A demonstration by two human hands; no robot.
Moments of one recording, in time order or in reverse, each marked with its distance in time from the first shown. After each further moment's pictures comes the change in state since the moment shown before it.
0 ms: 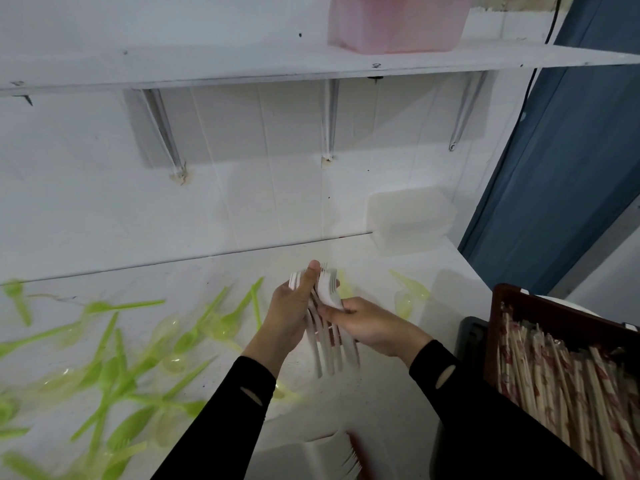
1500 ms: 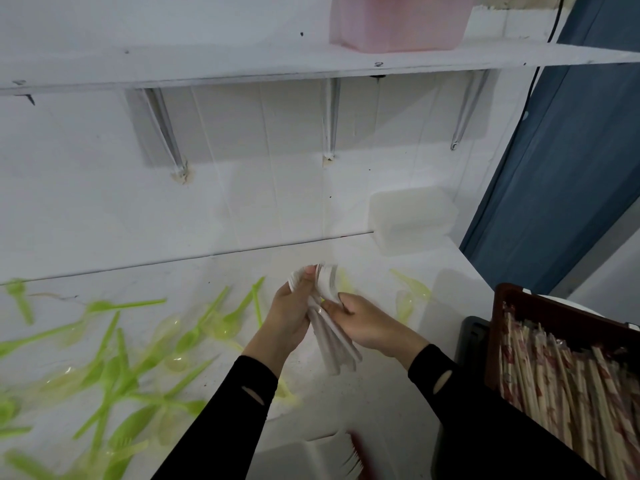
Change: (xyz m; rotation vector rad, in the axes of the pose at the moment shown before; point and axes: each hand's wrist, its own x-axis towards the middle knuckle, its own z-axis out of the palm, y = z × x) left_hand 0.003 -0.002 0.001 -0.258 -0.029 -0.042; right_hand 0.005 0.004 0.004 -0.297 0.155 -0.125
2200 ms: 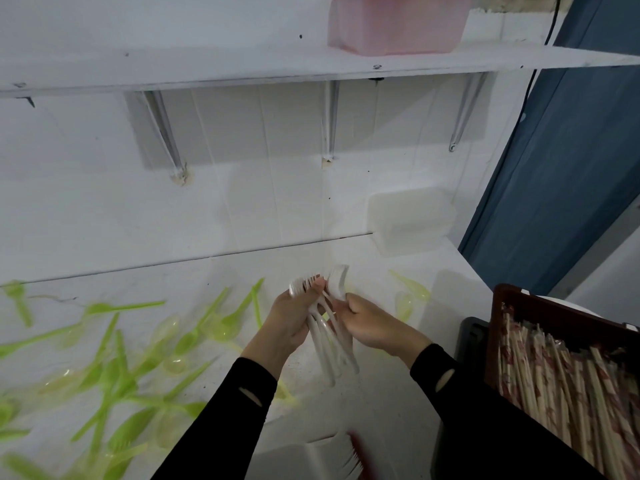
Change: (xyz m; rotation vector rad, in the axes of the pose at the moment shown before) left_hand 0.004 -0.005 -0.007 0.045 -0.002 -0.069; right_hand -0.002 -0.002 -0.008 -0.017 0.002 0.087
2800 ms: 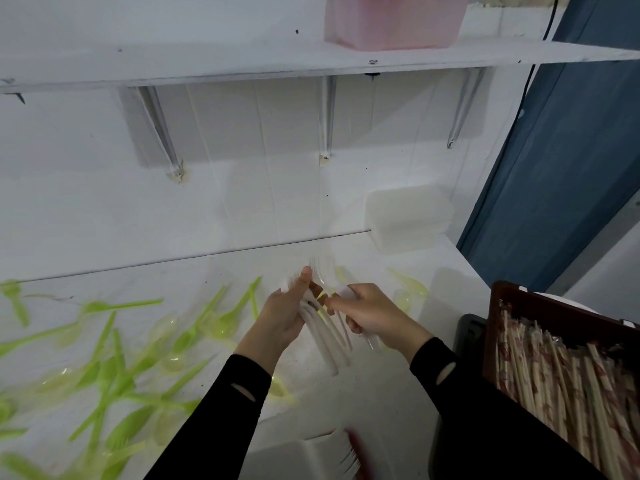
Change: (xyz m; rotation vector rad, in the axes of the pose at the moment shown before) left_hand 0.003 0.005 -0.004 -0.038 0.036 -0.020; right_hand -0.002 -0.001 -0.007 0.304 0.096 -0.005
